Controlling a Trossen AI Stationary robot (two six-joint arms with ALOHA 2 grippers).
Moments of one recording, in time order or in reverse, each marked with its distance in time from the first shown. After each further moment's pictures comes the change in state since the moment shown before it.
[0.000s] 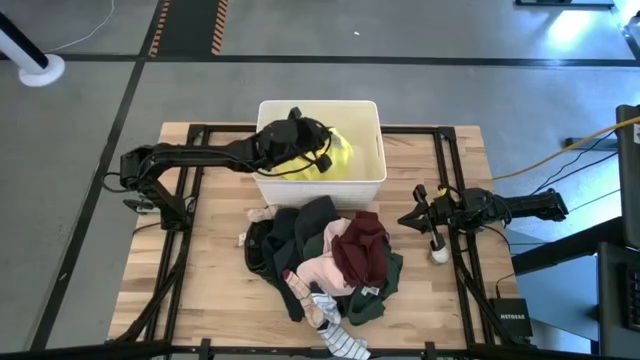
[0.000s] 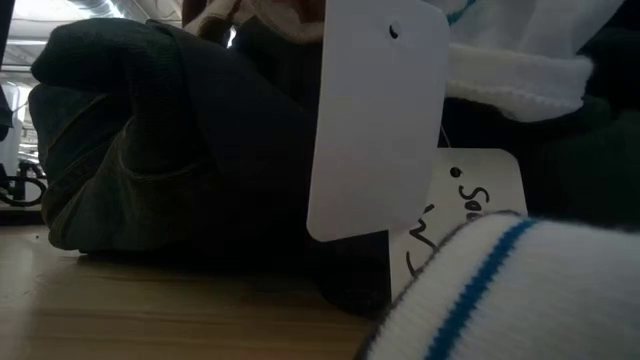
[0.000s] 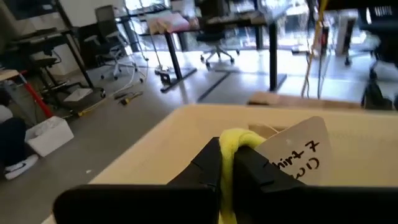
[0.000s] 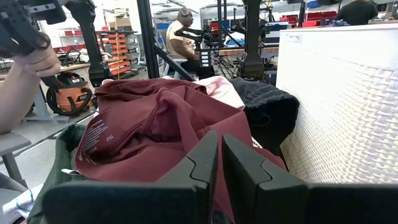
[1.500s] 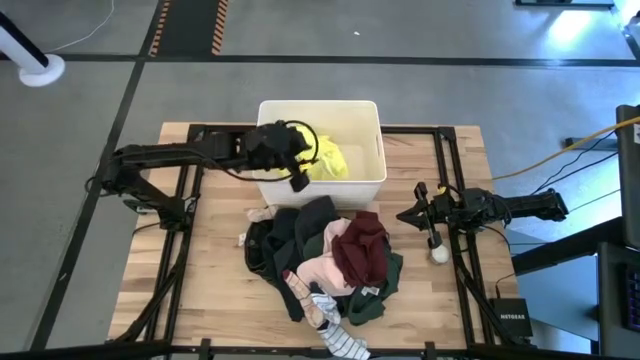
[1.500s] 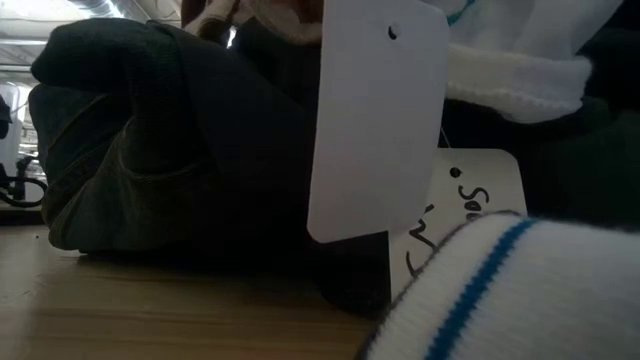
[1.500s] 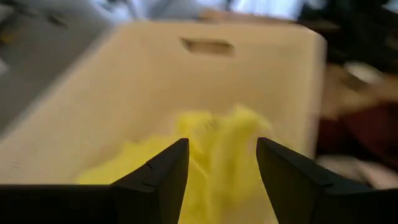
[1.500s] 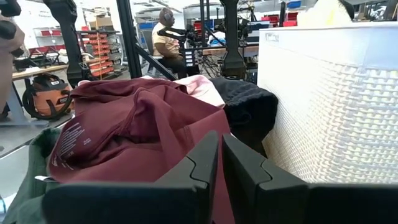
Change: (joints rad) left arm -0.127 -0.142 0.230 -0.808 0.114 -0.189; right arm 0.000 0.000 0.000 -0.008 0.077 0.002
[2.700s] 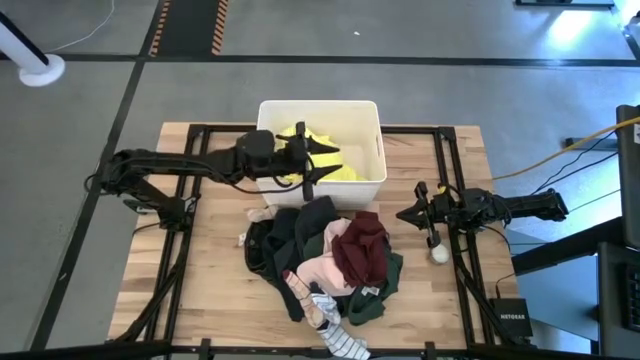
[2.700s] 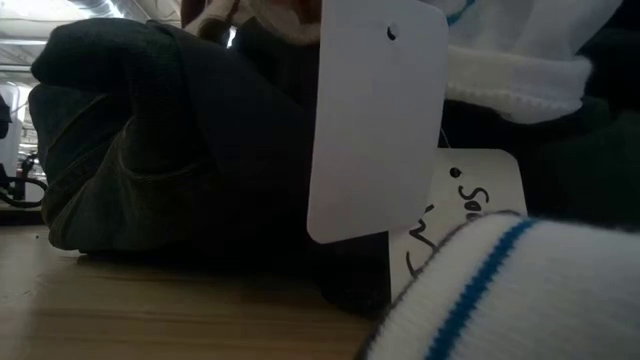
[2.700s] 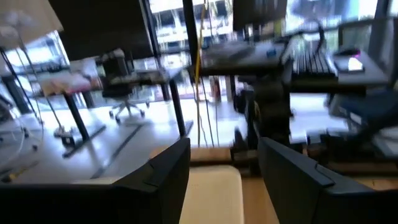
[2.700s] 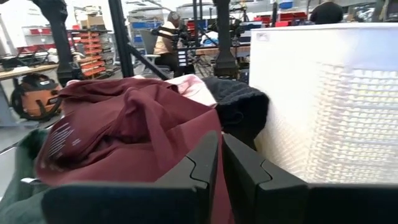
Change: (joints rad) left arm -0.038 -0.010 -0.258 0.843 0.192 0.223; right arm 0.000 0.000 0.000 -0.005 0.039 -0.006
